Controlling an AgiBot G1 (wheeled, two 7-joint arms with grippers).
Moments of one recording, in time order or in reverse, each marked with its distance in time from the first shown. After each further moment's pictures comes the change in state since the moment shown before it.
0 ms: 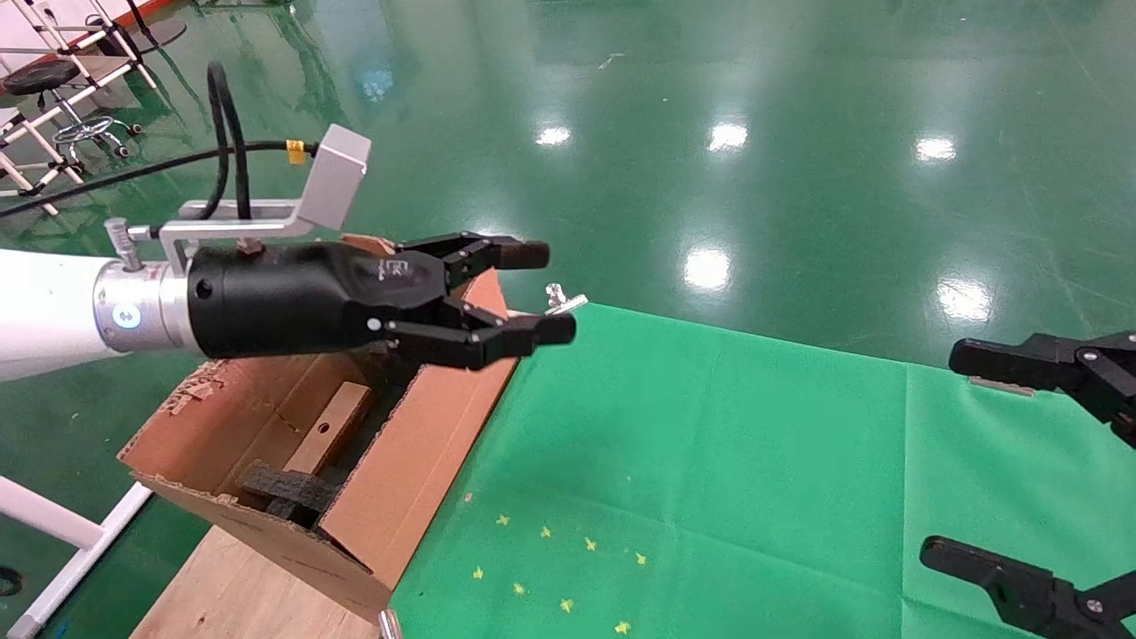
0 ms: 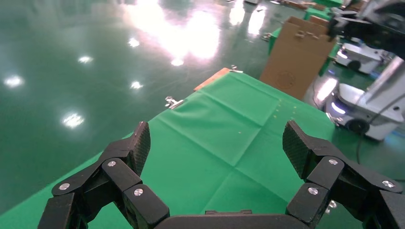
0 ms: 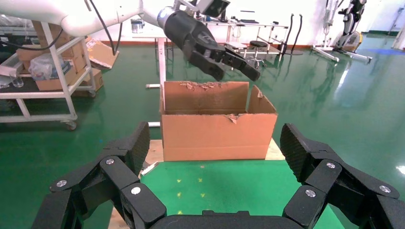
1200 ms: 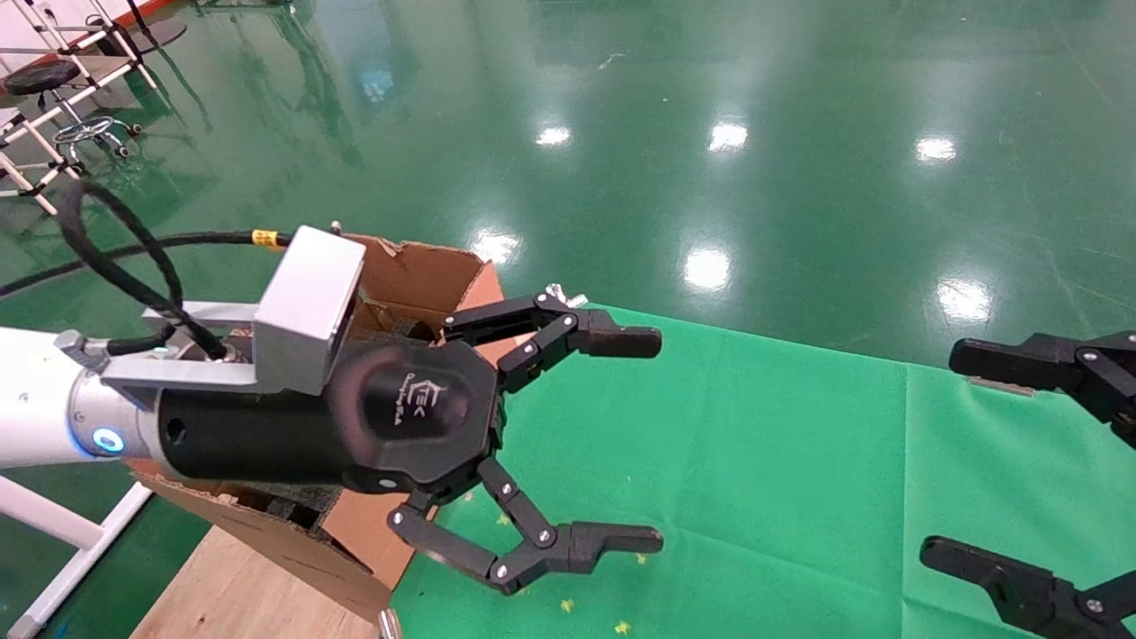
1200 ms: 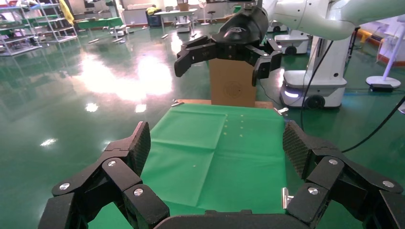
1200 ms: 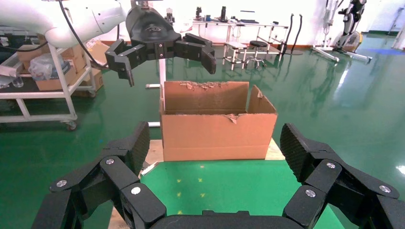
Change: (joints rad) left arm 0.277 -0.019 -0.113 -0.421 -0.215 -0.040 0.210; right arm 0.000 0.000 0.000 0.000 0.000 0.000 0.000
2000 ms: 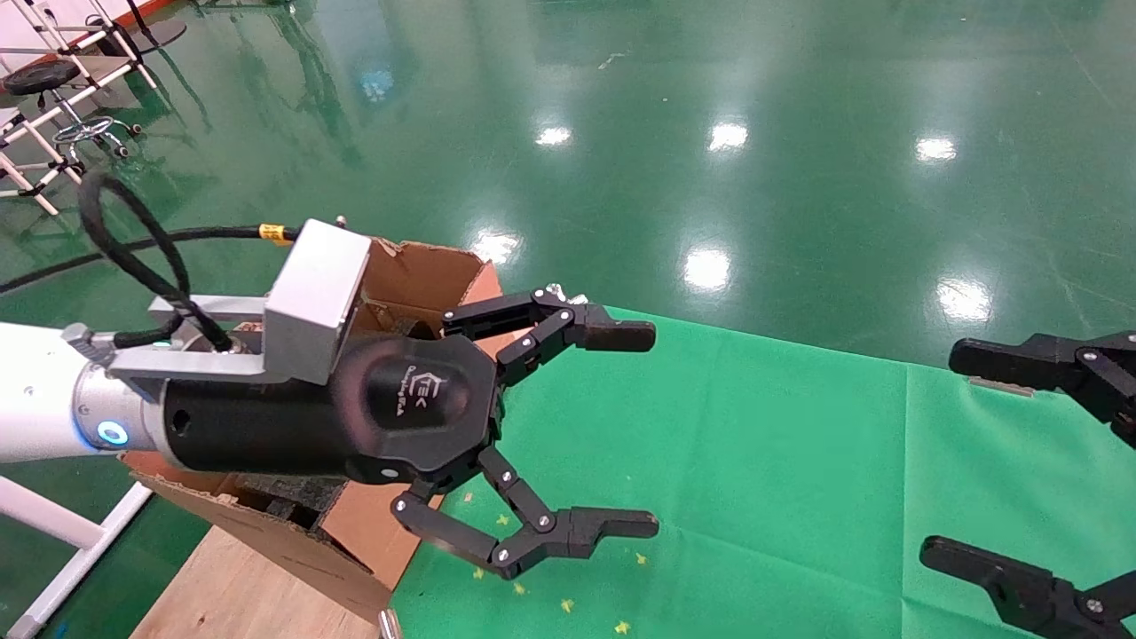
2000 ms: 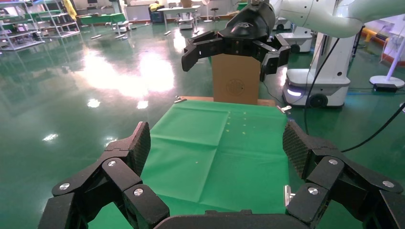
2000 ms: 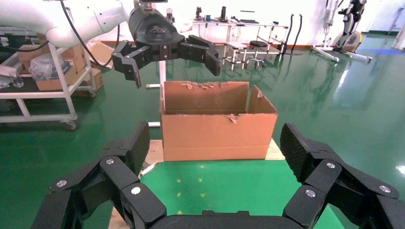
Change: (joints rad) left arm -0.013 0.001 0.006 0.021 0.012 0.002 -0.007; right arm 0.000 0.000 0.000 0.000 0.000 0.000 0.000
